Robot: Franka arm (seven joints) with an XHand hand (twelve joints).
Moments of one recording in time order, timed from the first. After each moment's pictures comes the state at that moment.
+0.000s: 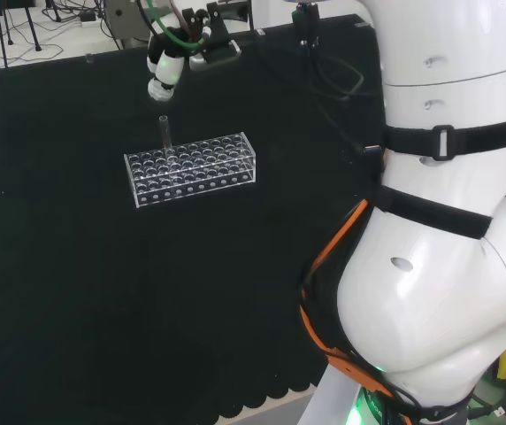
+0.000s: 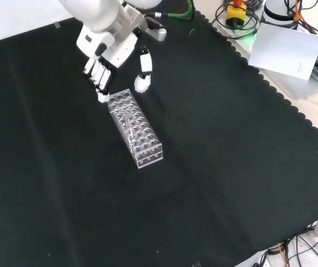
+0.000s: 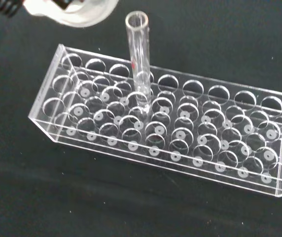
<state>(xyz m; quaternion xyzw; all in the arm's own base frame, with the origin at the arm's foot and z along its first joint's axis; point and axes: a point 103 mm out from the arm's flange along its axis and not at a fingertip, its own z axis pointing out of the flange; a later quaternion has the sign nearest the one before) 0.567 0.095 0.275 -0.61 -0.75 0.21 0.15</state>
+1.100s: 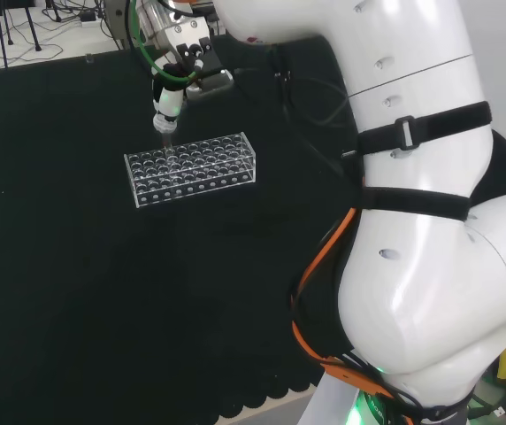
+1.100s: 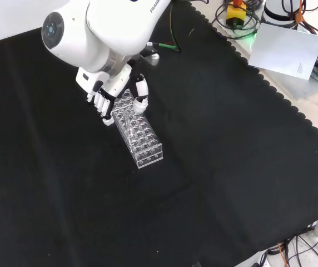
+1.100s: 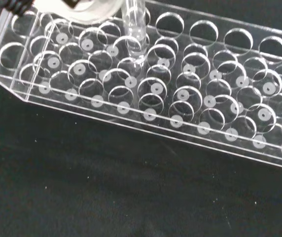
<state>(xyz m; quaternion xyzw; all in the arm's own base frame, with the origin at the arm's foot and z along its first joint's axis) 0.584 0.098 0.207 -0.59 -0.74 0.27 0.18</state>
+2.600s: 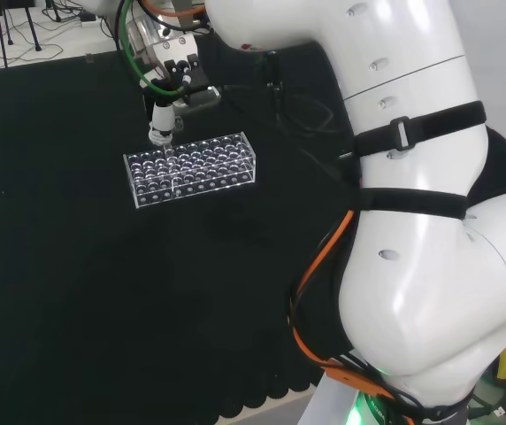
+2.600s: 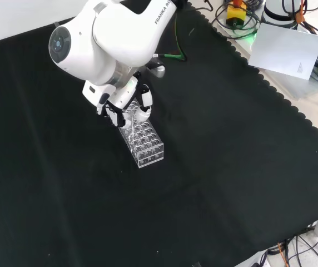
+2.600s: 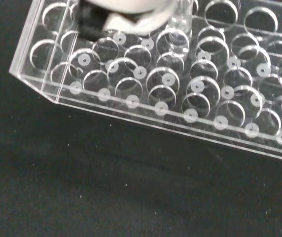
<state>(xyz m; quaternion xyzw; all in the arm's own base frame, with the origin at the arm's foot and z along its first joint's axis) 0.582 0.127 0.187 -0.59 -0.74 0.25 0.19</state>
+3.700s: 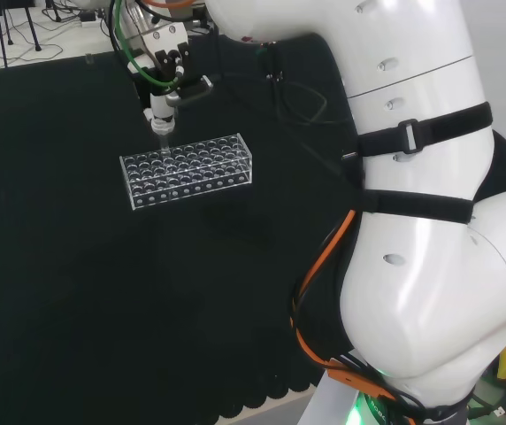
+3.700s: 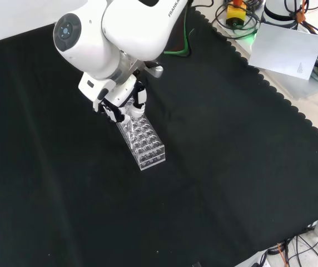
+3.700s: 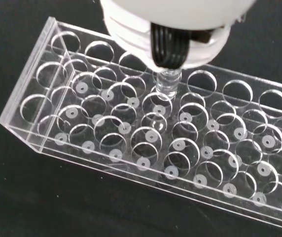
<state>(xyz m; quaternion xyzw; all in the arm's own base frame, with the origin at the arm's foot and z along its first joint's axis) 0.599 0.135 0.208 -0.59 -0.76 0.23 0.13</state>
